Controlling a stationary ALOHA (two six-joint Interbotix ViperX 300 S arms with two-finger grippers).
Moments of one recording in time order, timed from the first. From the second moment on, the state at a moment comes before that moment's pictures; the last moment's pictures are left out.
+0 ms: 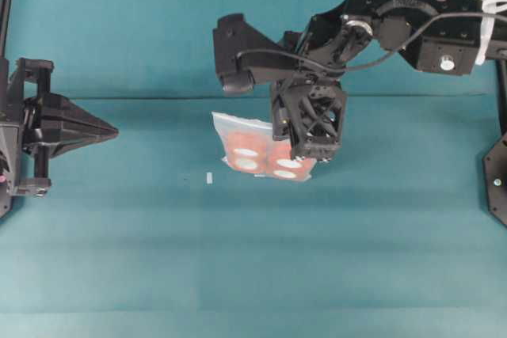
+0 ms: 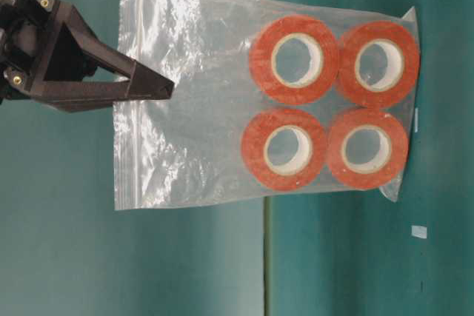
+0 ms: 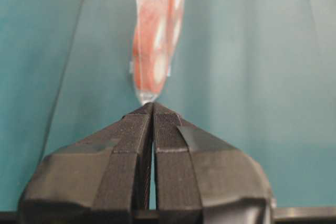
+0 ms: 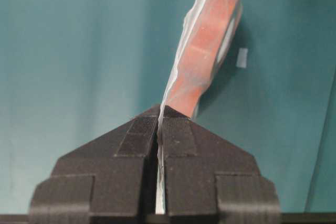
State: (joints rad) left arm 0.07 -0.85 1.08 0.01 0.11 -0.03; right arm -0.20 0.06 0.09 0.34 1.12 -0.41
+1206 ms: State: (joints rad) left arm 0.07 -0.80 1.08 0.01 0.07 -0.03; right arm -0.17 0.08 0.04 0.29 1.14 -0.52
